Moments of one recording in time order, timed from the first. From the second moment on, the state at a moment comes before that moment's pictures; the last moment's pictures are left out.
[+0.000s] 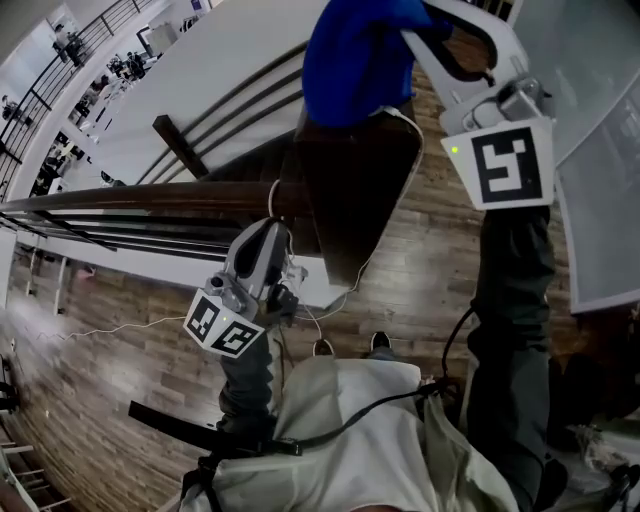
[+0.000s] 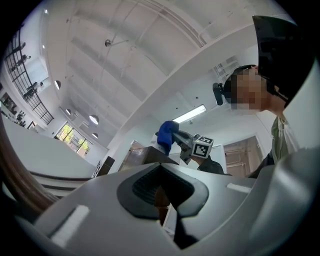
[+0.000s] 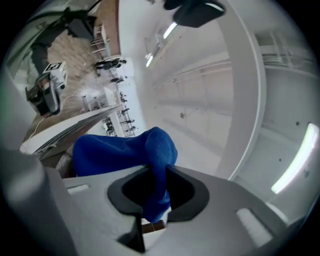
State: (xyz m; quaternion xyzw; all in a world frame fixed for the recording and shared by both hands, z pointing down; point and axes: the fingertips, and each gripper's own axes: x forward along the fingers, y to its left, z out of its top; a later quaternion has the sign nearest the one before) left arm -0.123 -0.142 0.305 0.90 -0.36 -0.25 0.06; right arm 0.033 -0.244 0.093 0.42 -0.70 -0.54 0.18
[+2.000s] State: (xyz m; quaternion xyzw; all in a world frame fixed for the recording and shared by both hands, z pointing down) left arm -0.120 -0.137 0.315 0.89 -0.37 -0.25 0.07; right arm 0.002 -0.211 0.133 0.45 -0.58 -0.63 0.23
